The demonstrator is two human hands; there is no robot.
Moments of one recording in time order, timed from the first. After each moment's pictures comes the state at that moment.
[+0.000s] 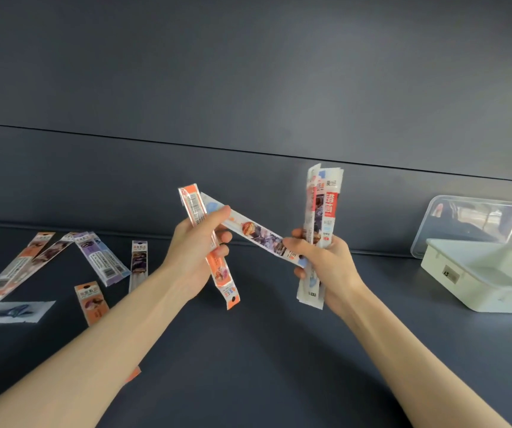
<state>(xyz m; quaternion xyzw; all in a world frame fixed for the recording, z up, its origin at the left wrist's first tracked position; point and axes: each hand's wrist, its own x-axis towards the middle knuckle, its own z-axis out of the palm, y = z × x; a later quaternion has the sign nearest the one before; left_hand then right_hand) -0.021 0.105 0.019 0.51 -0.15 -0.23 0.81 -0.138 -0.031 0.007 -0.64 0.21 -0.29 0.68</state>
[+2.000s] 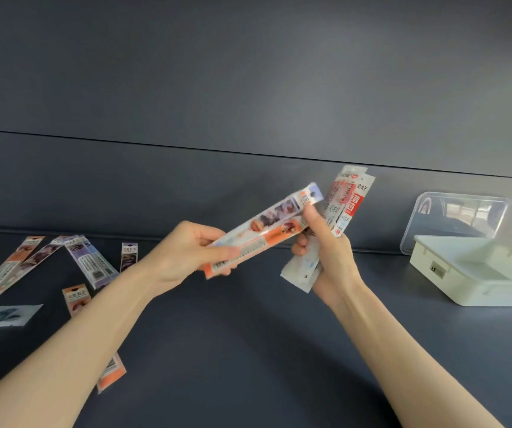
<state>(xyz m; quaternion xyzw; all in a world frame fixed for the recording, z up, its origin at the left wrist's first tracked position) -0.011 0.119 0.016 0.68 -0.38 -0.25 0.57 -0.143 -0.040 0.014 -0.48 0.11 -0.35 0.80</state>
